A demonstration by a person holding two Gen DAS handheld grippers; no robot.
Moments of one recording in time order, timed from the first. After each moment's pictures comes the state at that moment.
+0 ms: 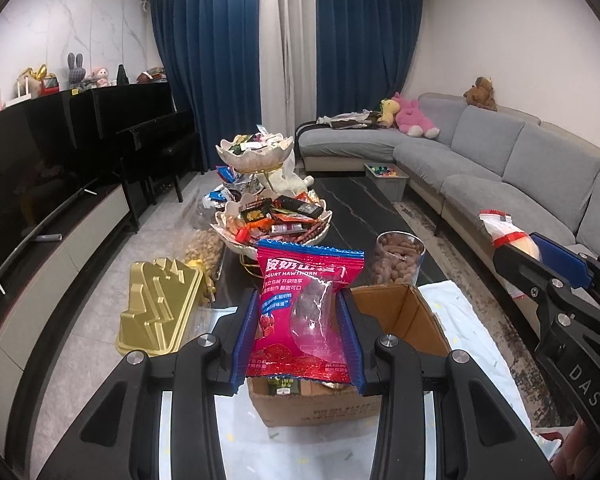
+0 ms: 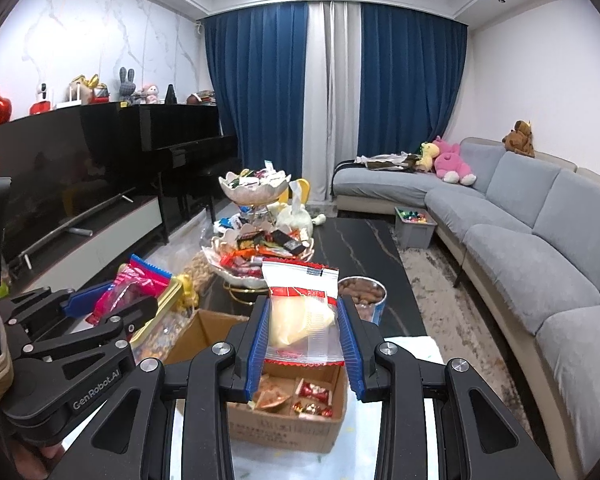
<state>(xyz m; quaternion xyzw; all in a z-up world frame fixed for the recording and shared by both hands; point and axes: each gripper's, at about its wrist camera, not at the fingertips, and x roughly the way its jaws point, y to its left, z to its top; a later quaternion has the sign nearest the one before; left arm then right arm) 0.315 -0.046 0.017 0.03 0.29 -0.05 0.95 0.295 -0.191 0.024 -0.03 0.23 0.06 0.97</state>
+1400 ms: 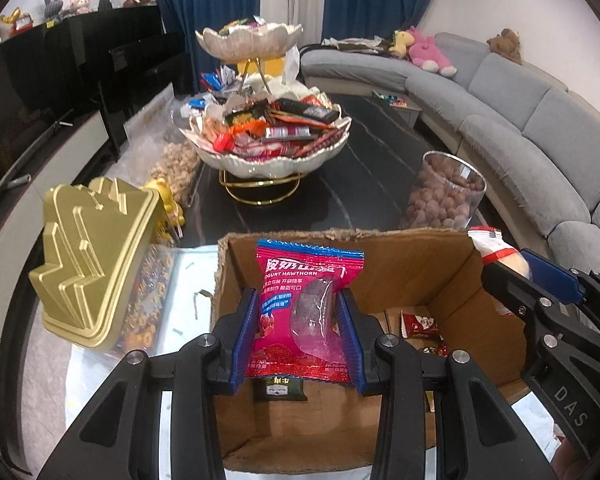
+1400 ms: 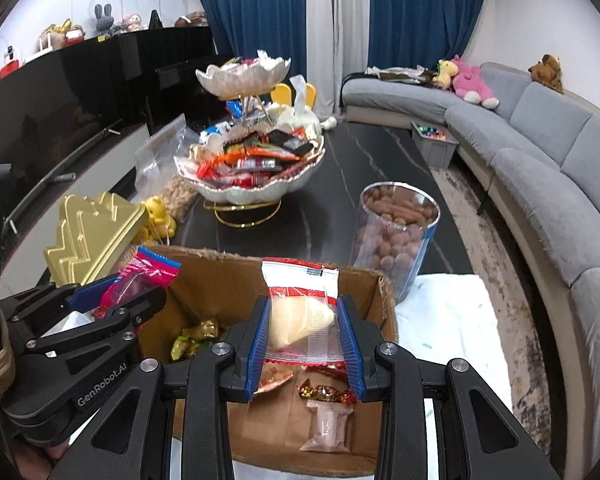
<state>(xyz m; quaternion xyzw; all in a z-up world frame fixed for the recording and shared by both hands) 0.424 -0.040 -0.102 0.00 0.43 -0.06 0.90 0.418 -0.175 -0.094 -0.02 0.39 0.07 0.92</state>
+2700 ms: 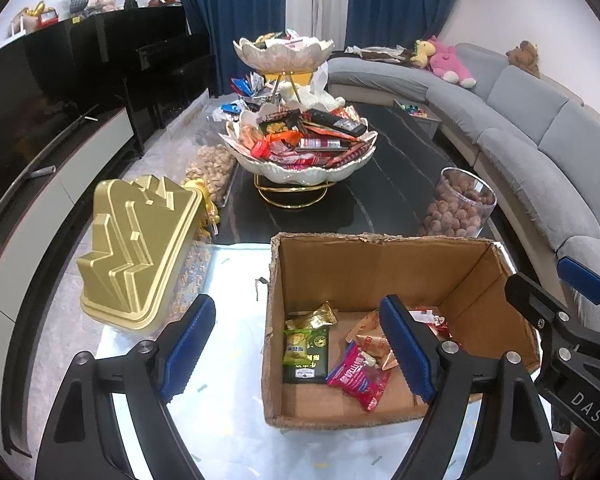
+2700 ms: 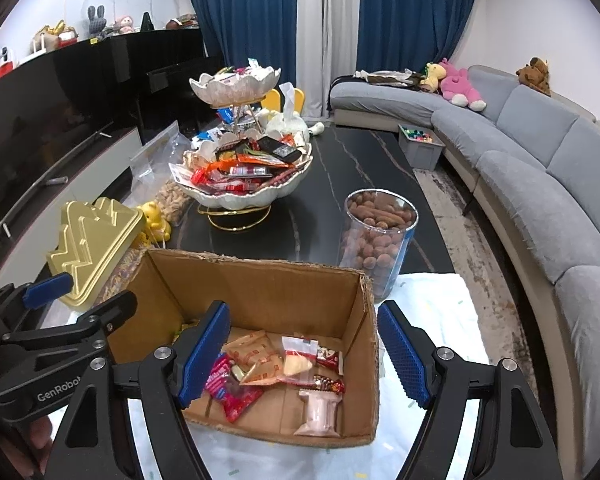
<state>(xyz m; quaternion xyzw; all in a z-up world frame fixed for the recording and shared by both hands) 0.398 -0.015 -0.072 0.00 0.42 -0.02 0.91 0.397 -0.174 -0.066 -0.03 0.38 0.04 0.92</state>
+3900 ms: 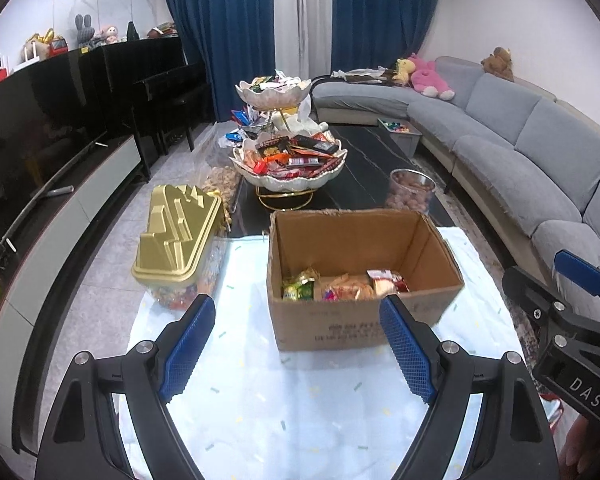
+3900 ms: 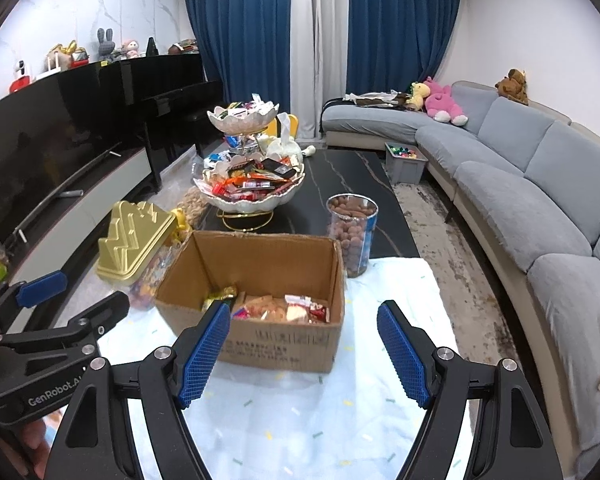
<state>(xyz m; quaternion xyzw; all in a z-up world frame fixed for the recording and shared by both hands) 0.258 -0.026 -0.011 0.02 0.38 -0.03 0.93 0.258 -0.190 -0.008 -0.02 0.34 0.03 0.94</state>
